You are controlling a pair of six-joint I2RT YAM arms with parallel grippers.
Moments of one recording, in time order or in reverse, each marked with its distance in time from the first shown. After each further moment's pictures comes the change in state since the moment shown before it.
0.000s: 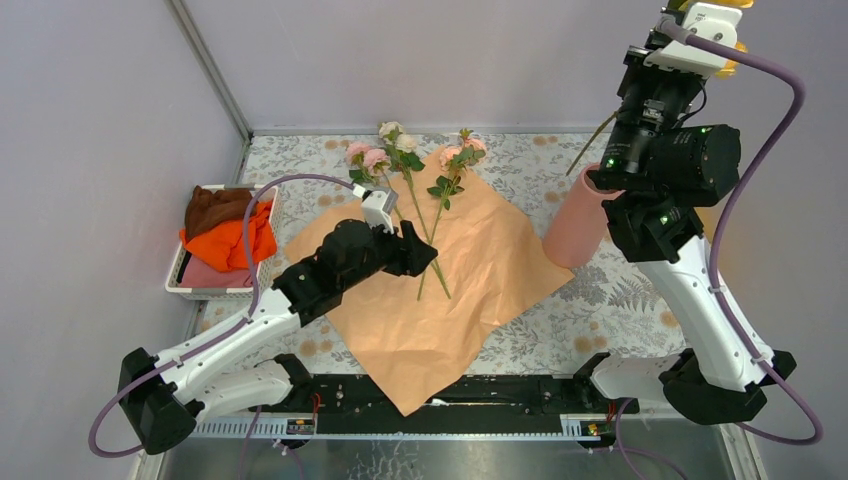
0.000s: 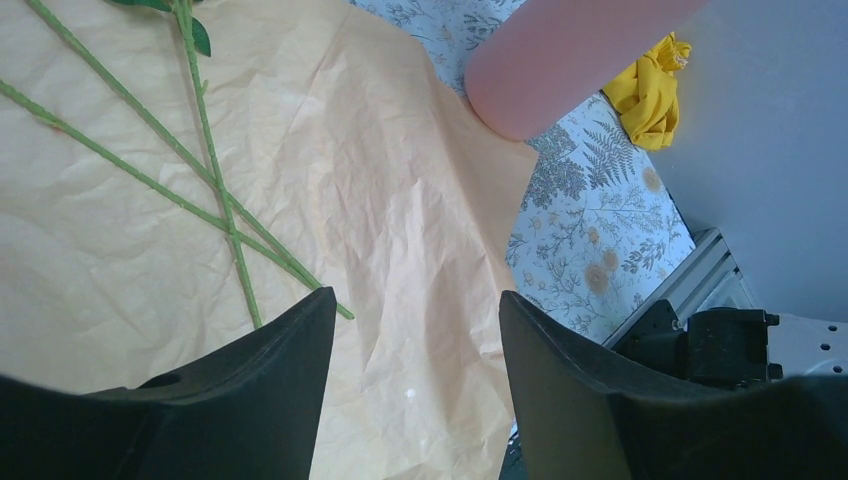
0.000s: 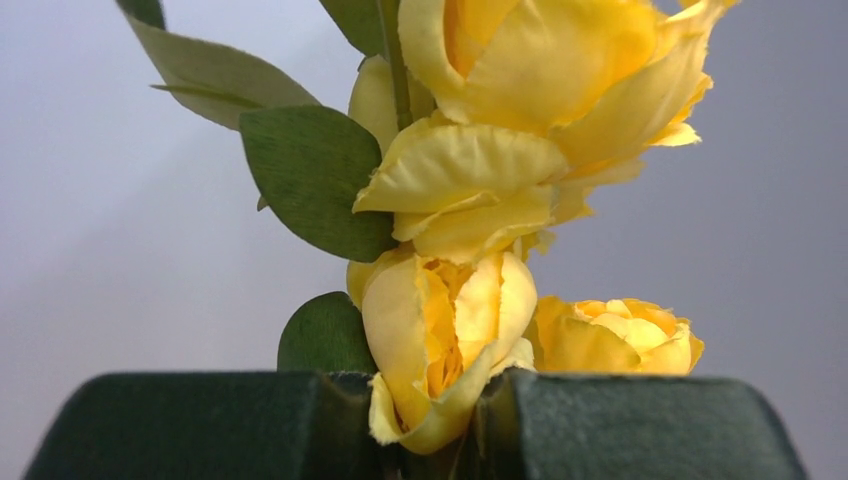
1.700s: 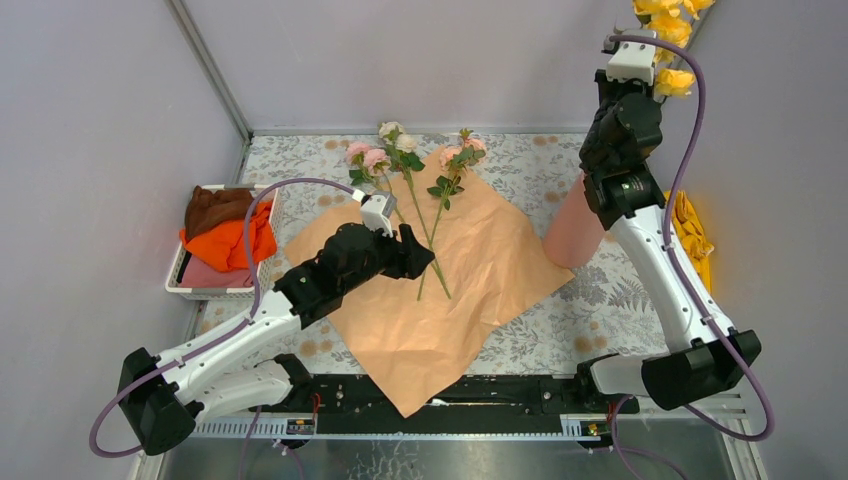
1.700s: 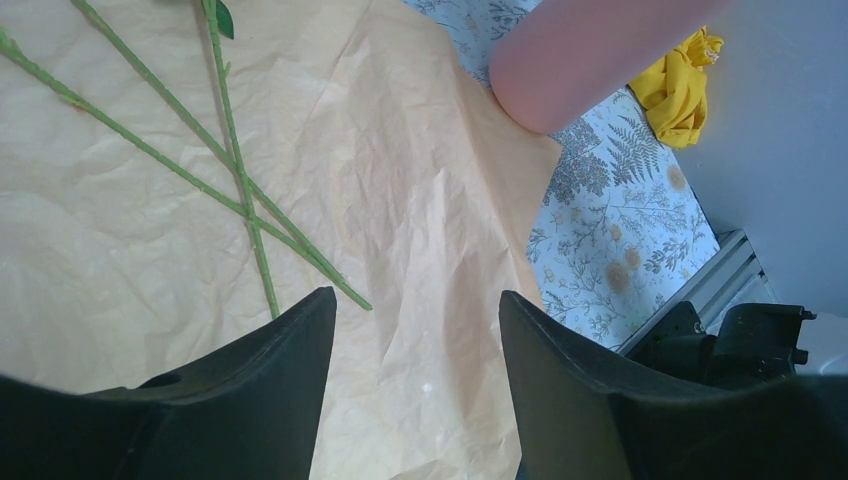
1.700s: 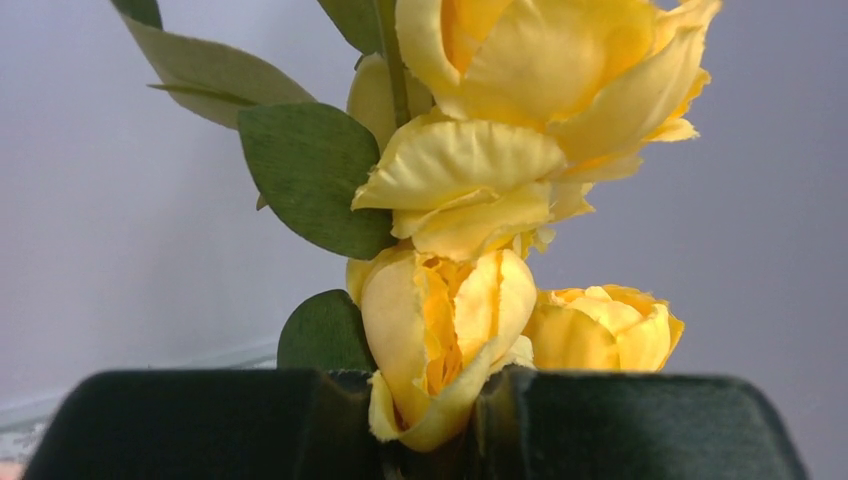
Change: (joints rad) left arm 0.000 -0.006 -0.034 0.002 -0.026 0.000; right arm -0.381 0.077 -0.311 -0.064 -0.171 0.200
